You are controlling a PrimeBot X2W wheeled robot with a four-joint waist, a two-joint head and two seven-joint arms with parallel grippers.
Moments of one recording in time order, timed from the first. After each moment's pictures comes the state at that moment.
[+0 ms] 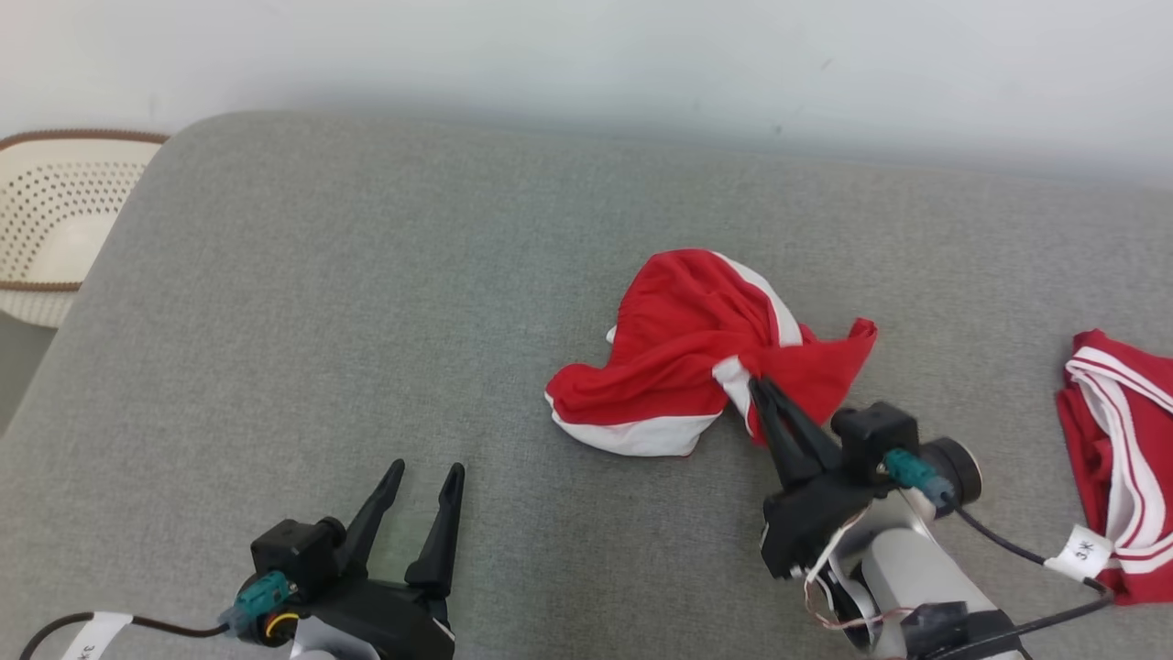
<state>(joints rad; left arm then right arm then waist) -0.37 0.05 -0.24 0.45 -0.35 -0.13 -0.26 -0.51 -0.15 0.48 0.63 0.18 0.13 -0.26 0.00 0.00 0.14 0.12</state>
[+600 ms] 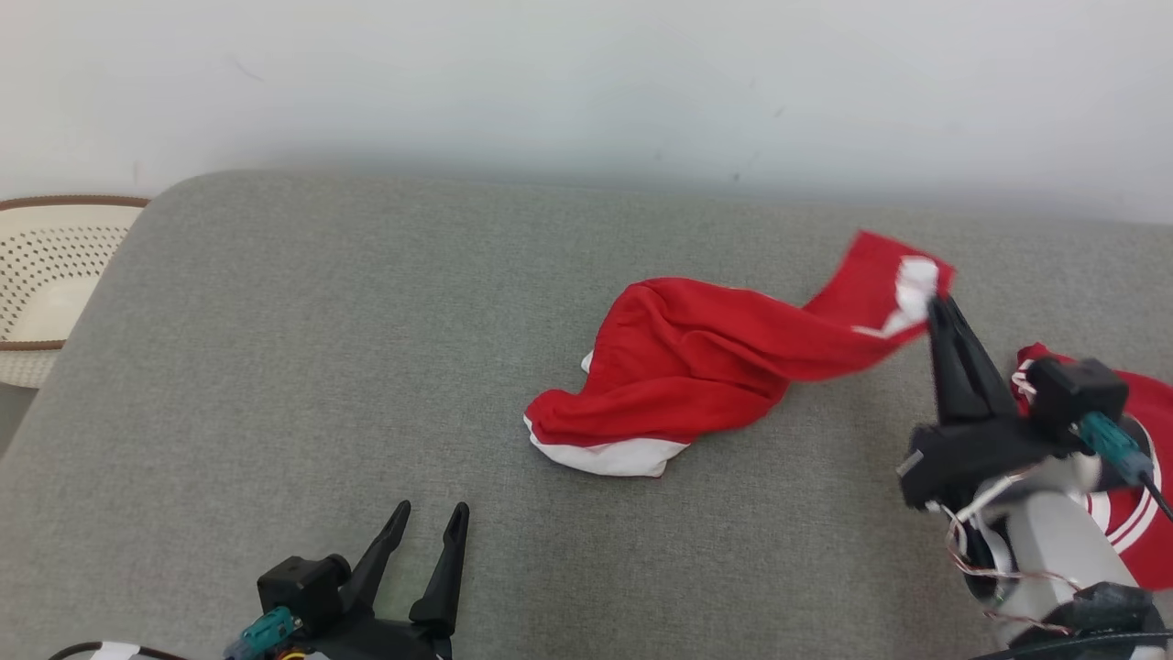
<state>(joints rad) -0.31 0.05 -0.26 0.46 -0.39 -0.13 -0.26 -0.48 -0.23 0.21 0.43 0.23 0.13 -0.26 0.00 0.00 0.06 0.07</state>
